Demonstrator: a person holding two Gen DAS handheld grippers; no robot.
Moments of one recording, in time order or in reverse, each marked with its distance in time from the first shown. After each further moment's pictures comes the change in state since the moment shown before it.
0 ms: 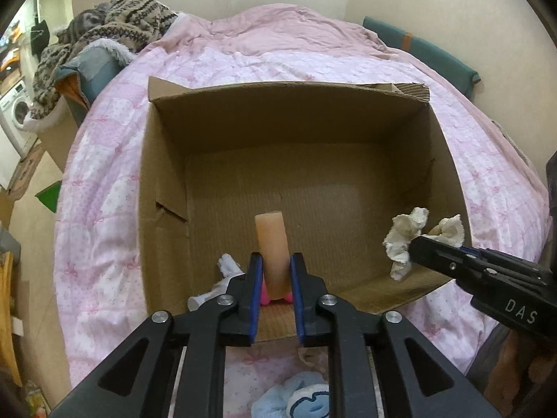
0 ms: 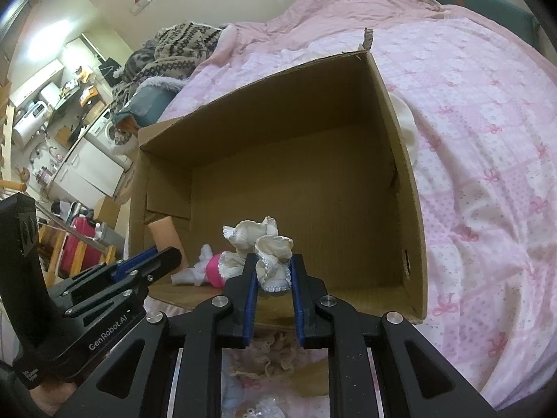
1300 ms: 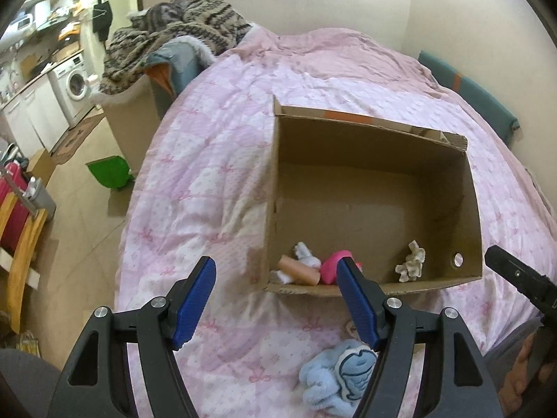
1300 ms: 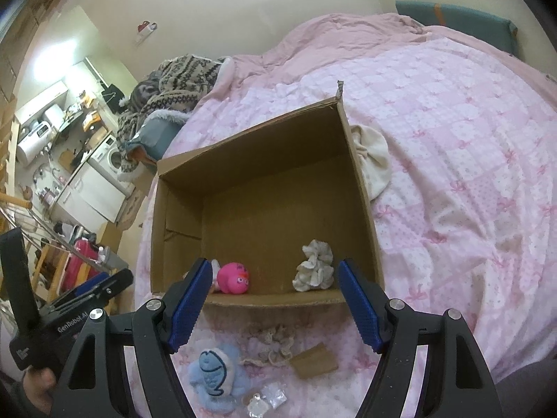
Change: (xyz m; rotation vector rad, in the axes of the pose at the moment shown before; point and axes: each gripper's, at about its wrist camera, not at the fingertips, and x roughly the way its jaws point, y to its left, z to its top) left arm -0.078 0.056 -0.027 -0.184 -0.066 0.152; right arm -0.062 -0.004 -0.016 0.021 -0.130 -0.004
